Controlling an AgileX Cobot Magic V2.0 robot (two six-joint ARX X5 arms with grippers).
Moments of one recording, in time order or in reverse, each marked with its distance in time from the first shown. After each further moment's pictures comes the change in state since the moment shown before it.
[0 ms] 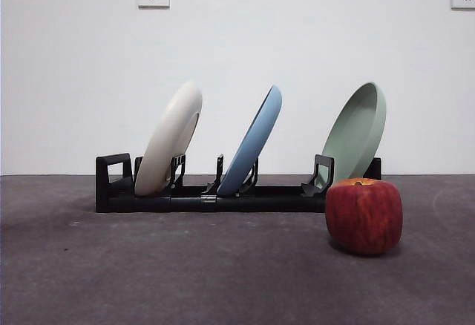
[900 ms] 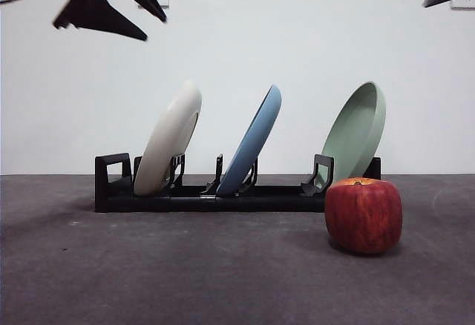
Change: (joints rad) left arm -0.198 0.877 0.709 -0.253 0.068 0.000; right arm 0.013 0.340 0.239 -0.105 -0.231 -0.075
